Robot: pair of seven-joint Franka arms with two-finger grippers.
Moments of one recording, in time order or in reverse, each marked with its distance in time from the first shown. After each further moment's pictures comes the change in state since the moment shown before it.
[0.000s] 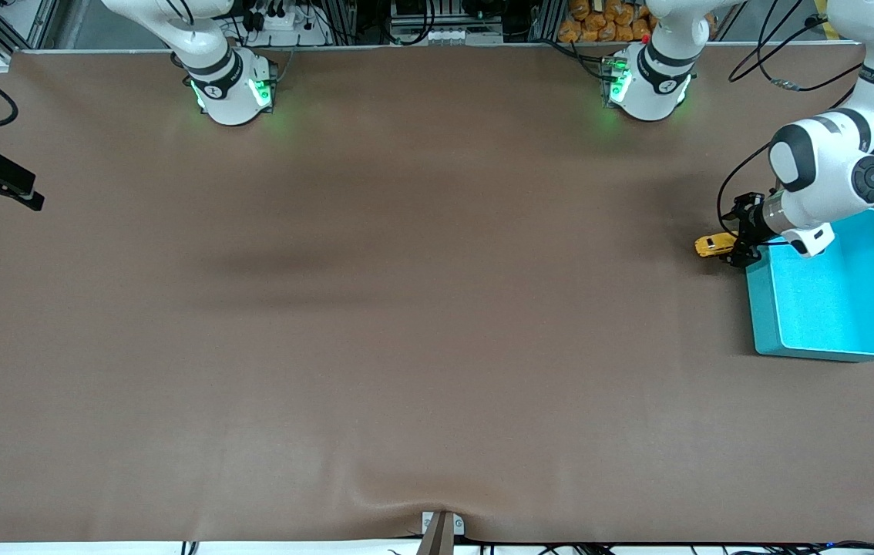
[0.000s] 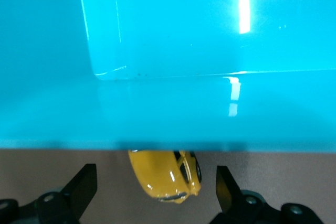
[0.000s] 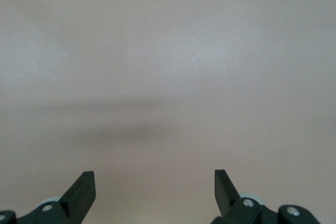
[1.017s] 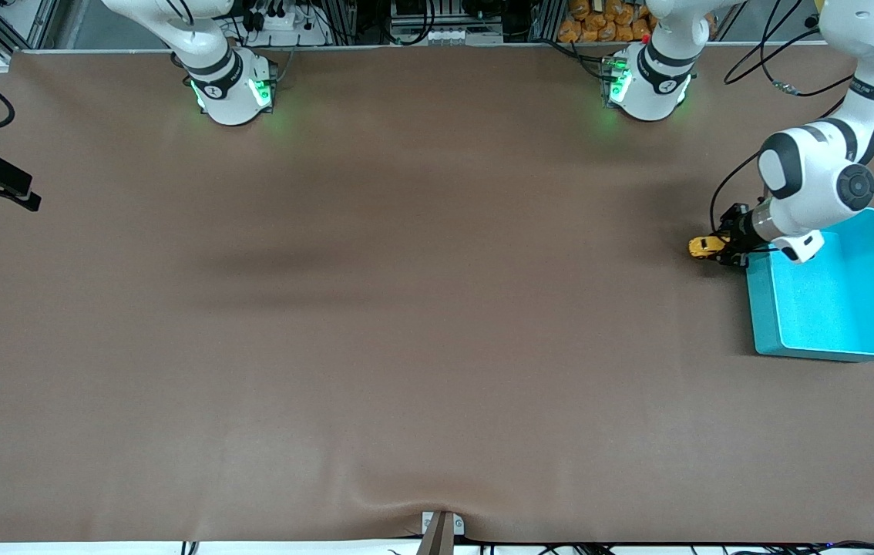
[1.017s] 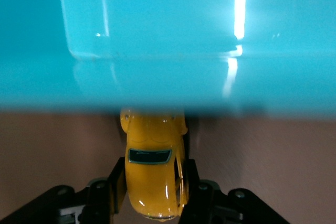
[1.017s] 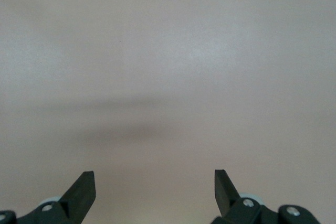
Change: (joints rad) left arm 0.001 0.024 -0.077 0.022 0.000 0.034 -0.103; right arm -0.014 0.000 -0.001 -0.008 -0.001 0.000 0.000
